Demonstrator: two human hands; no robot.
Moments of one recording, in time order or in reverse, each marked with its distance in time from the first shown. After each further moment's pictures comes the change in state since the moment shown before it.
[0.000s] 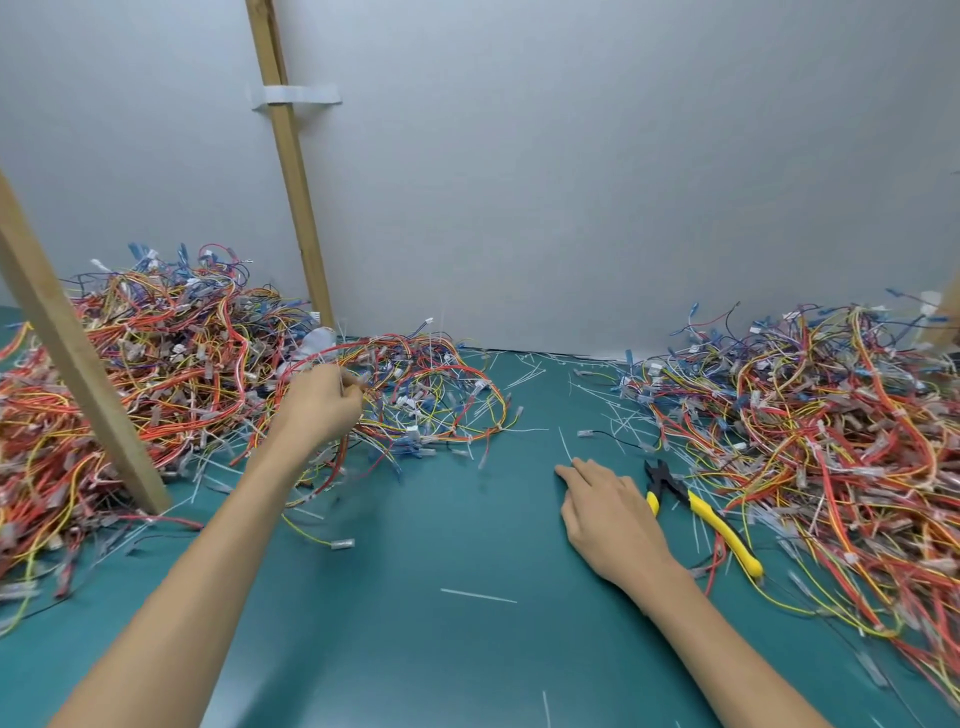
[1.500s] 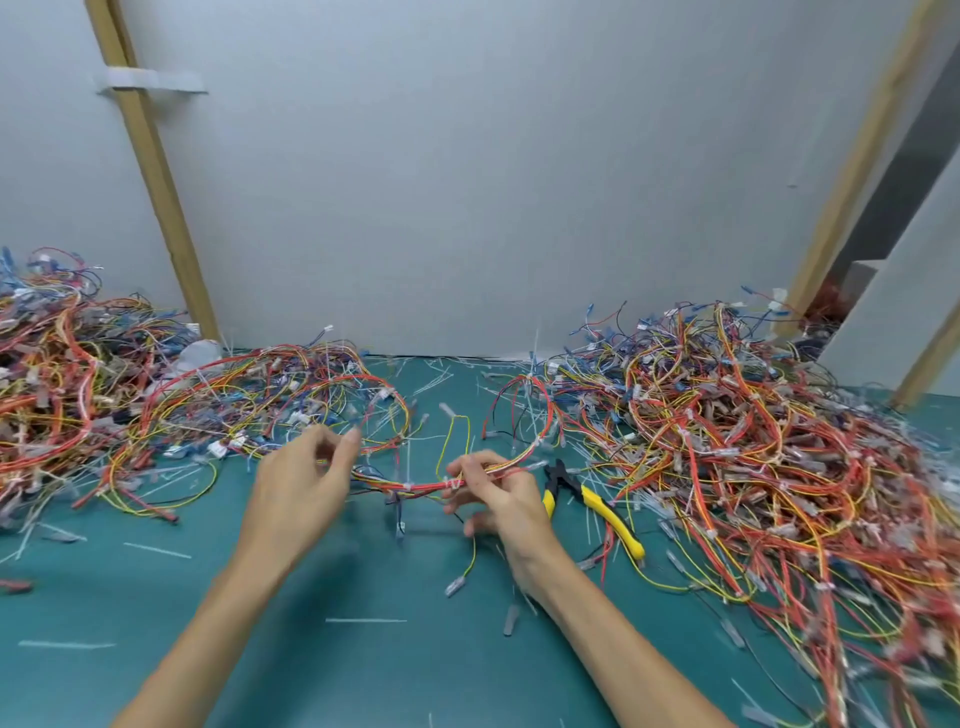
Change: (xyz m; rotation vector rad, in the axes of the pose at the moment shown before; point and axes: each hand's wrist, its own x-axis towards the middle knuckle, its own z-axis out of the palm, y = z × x) left_hand -0.071 0.054 0.074 -0.401 0.122 0.205; right_hand -0.012 -0.011 -0.030 1.652 0.065 0.212
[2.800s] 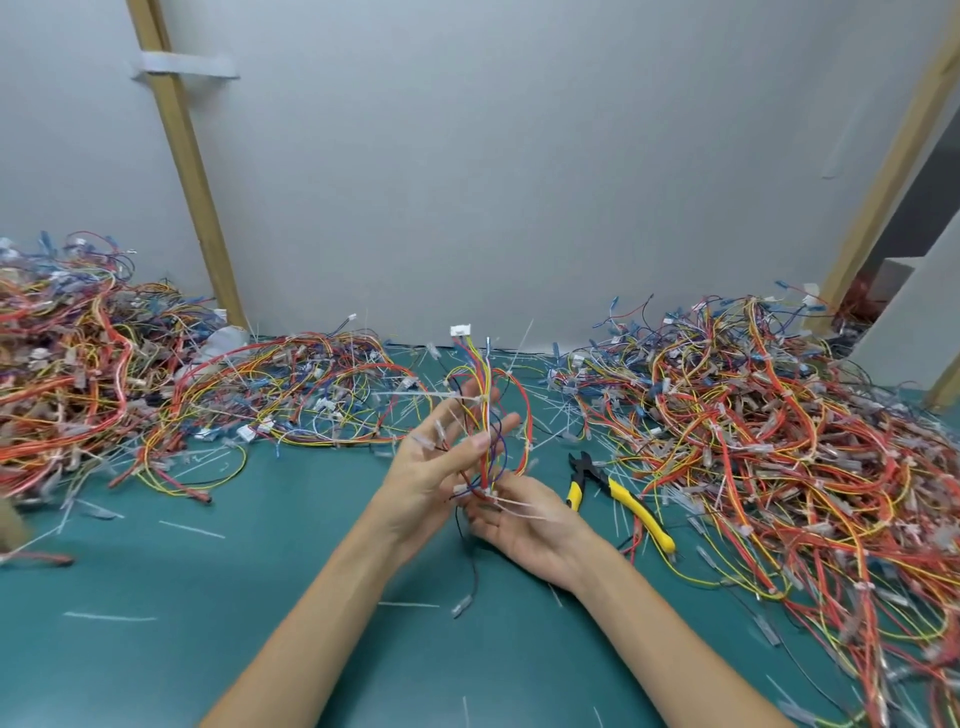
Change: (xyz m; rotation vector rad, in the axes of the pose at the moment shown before) left_hand -0.013 0.039 0.053 -1.441 -0.568 -0.134; right_hand 0.005 0.006 0.002 0.419 -0.187 0.412
